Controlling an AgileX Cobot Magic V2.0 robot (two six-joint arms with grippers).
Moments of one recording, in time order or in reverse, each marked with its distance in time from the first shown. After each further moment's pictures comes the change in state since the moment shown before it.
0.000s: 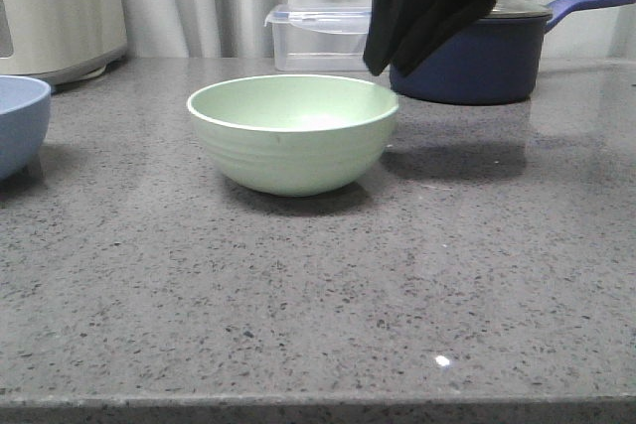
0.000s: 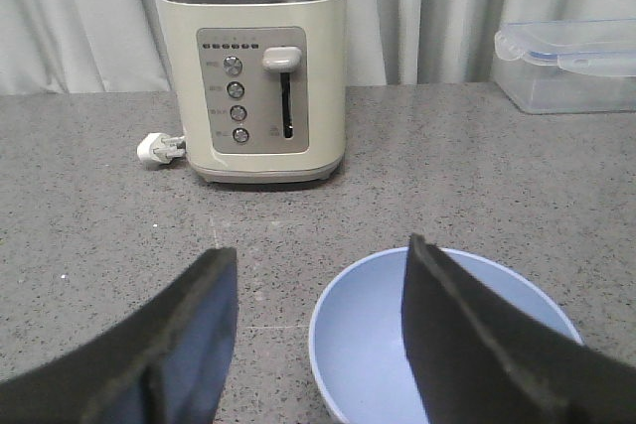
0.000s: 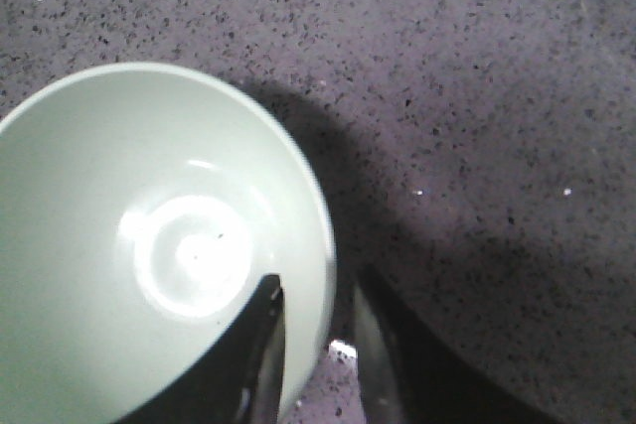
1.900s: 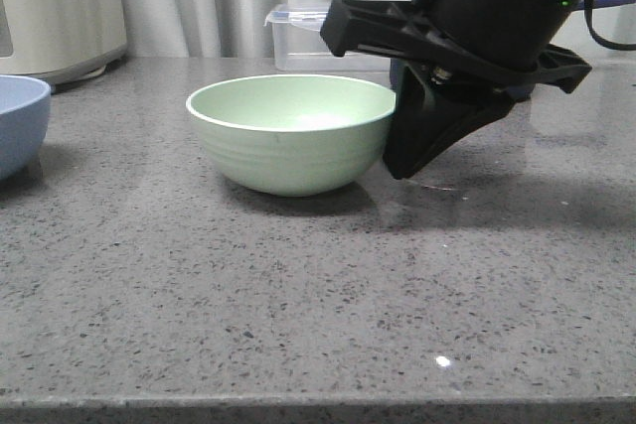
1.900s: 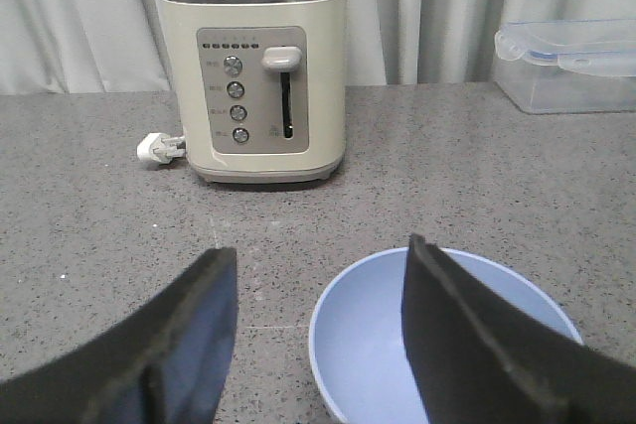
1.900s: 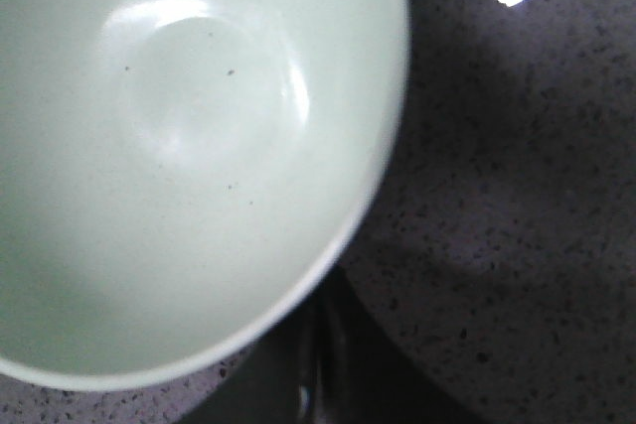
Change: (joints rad) left arm 0.000 0.000 0.000 0.000 0.000 0.000; right arm 0.058 -0.070 0.274 0.061 -0.138 -0.001
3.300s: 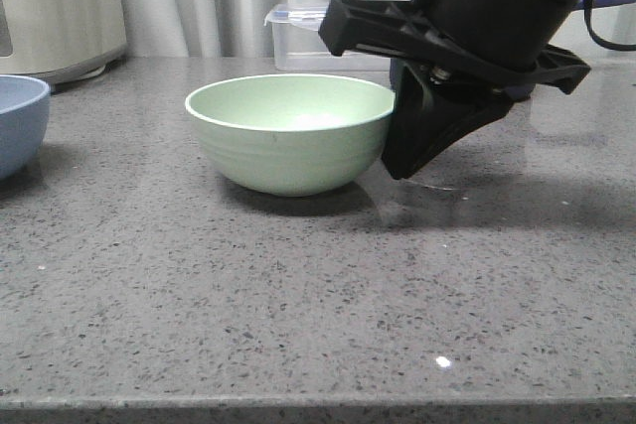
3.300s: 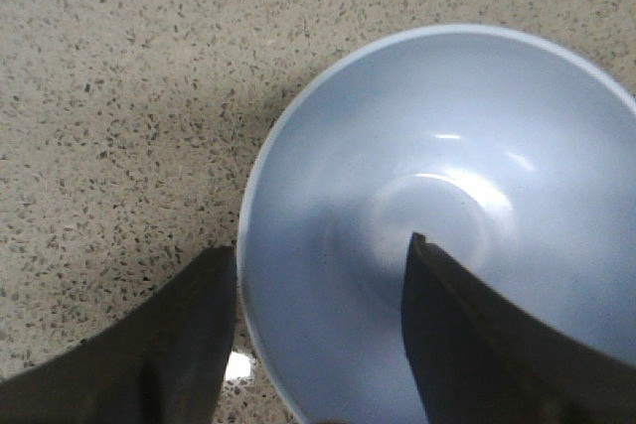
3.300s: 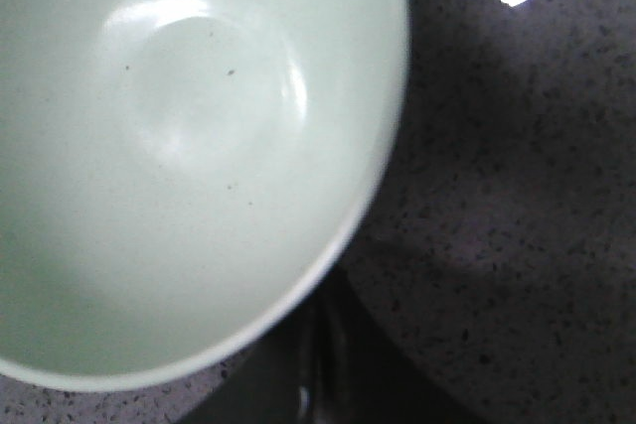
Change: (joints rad) left arm 0.000 0.785 -0.523 -0.011 0.606 -0.001; right arm 0.000 0.000 0.000 0.004 -0.002 0.000
